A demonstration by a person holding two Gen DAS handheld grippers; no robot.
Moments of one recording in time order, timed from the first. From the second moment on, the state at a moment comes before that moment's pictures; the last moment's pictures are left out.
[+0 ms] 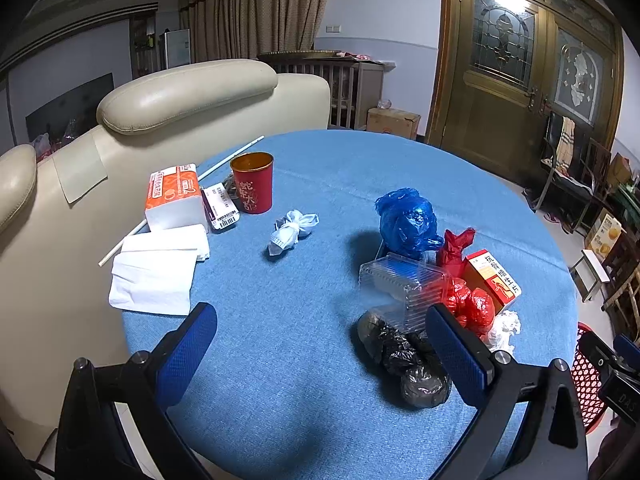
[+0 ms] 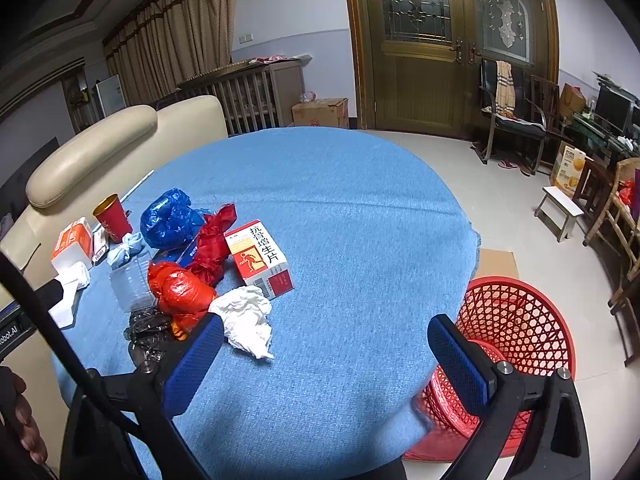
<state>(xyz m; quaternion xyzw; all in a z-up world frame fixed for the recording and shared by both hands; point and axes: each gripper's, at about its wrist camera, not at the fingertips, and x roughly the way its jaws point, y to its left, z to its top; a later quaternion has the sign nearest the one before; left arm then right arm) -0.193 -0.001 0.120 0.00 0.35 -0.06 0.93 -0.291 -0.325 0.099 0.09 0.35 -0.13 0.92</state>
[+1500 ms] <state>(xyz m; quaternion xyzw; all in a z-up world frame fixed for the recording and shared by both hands) -0.197 -0.007 0.123 0.01 0.35 -0.06 0.94 -0.291 -0.324 0.094 0.09 0.35 -0.14 0.92</state>
